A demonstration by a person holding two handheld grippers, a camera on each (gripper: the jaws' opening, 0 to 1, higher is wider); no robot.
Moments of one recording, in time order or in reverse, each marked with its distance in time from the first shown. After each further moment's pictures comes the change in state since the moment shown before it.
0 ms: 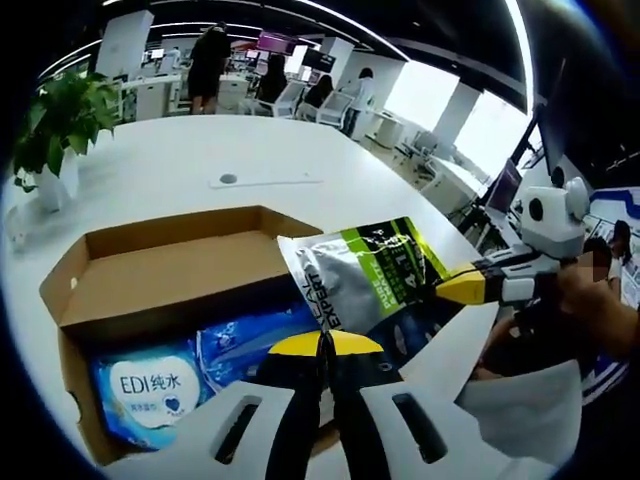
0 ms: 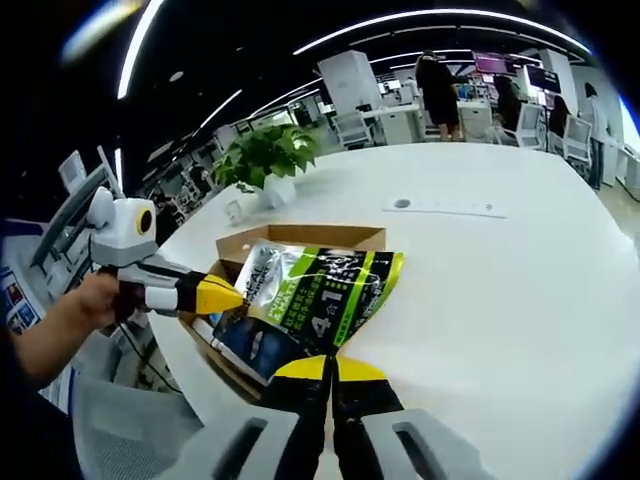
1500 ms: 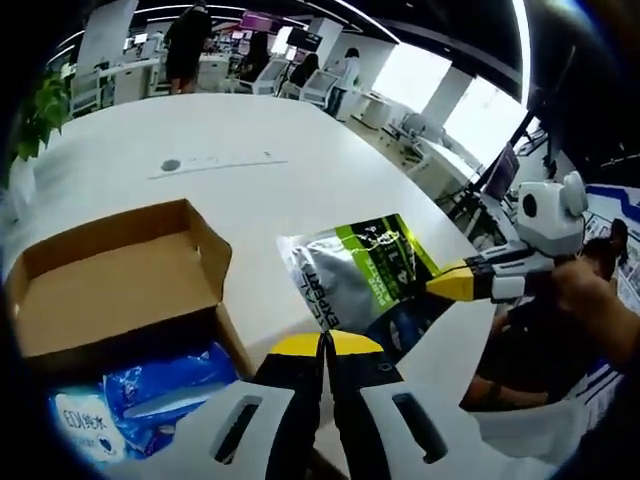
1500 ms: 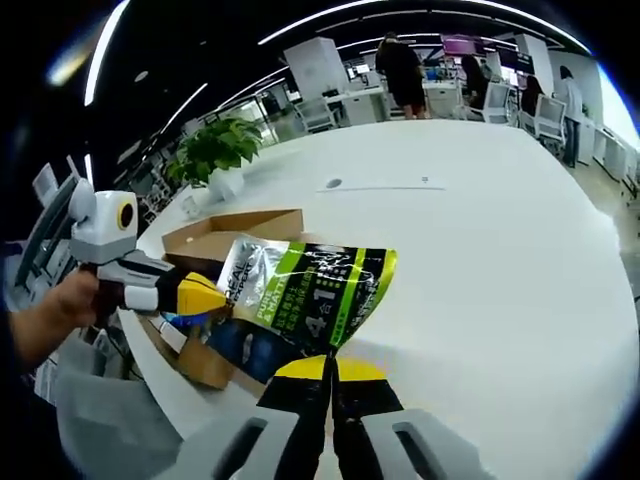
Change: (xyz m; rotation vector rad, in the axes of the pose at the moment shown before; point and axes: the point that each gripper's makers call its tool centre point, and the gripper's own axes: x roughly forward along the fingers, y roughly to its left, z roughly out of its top) left arm 0.100 -0.053 0.006 0.017 0.103 -0.055; right arm -0.015 -0.108 -0.022 0.063 0.073 -0.113
